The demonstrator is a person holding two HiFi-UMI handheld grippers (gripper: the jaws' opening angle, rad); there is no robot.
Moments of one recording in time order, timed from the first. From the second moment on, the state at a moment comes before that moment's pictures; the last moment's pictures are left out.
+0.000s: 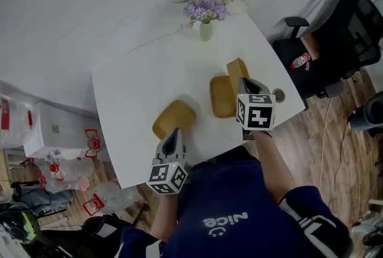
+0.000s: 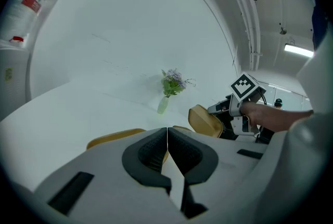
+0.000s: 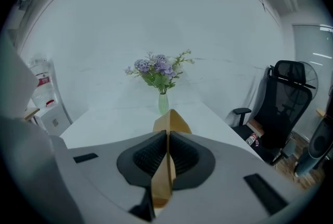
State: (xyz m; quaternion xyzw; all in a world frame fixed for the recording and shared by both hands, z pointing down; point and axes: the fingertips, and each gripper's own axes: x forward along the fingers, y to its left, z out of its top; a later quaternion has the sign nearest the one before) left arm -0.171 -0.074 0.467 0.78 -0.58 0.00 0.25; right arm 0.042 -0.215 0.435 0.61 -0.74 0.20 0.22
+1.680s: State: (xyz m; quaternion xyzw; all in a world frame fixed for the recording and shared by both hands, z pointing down) left arm -0.216 -0.051 0.477 0.76 -0.60 0.01 0.25; right arm -0.045 -0.201 0.484 0.60 -0.72 0.25 0.24
